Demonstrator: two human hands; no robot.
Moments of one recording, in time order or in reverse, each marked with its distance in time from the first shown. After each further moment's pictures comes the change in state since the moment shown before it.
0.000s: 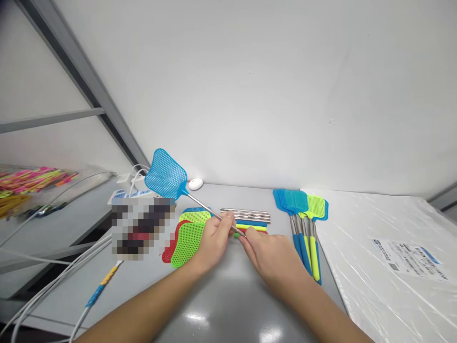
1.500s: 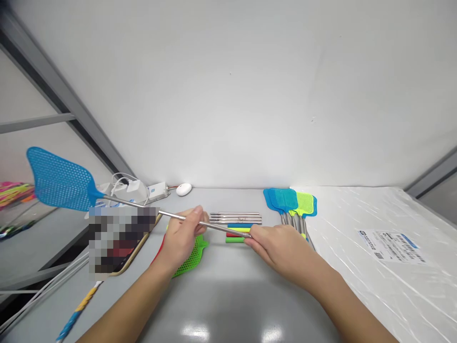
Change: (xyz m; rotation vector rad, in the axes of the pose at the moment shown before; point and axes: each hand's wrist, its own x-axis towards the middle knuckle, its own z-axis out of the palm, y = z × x) left_hand 0.013 0.020 -0.037 0.031 -0.039 0.095; right_hand -0.007 0.032 -0.036 0.063 -0.068 -0.082
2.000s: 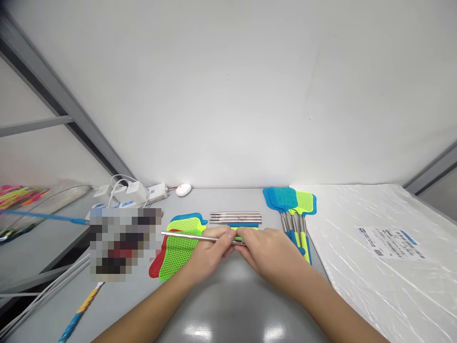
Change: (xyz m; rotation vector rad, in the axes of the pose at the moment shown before) left_hand -0.015 -0.018 0.033 0.141 -0.301 -0.117; right_hand 0.006 -0.015 0.020 -0.050 0.177 -0.084
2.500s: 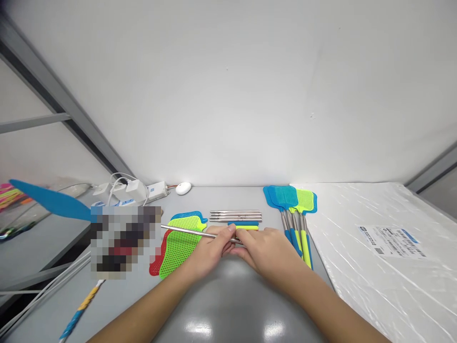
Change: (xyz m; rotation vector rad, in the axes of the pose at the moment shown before) left_hand 0.003 -0.010 0.004 -0.192 -0.057 -0.164; right_hand 0.001 0.000 0.012 -0.049 0.024 -0.060
